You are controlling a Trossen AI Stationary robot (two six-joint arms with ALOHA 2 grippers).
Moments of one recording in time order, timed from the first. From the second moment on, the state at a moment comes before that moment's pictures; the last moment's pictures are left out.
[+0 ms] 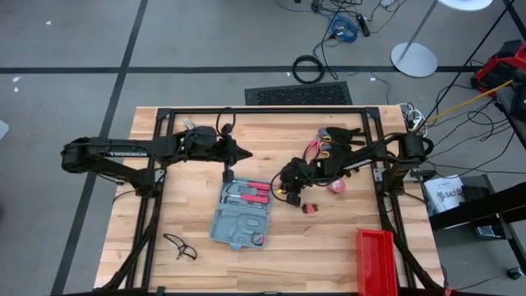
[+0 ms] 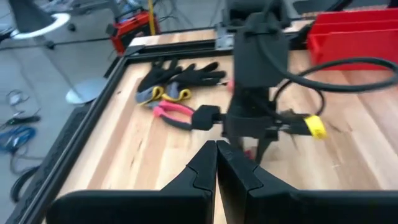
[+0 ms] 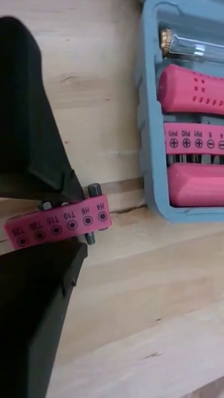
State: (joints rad) left arm 0.14 1.18 0.87 -0.10 0.03 0.17; right arm -0.03 1.81 0.80 0.01 0.00 0.19
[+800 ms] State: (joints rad) left arm 0.14 1.02 0.64 -0.39 -0.18 -0.07; right arm 0.04 2.10 1.54 -0.38 0.17 0.33
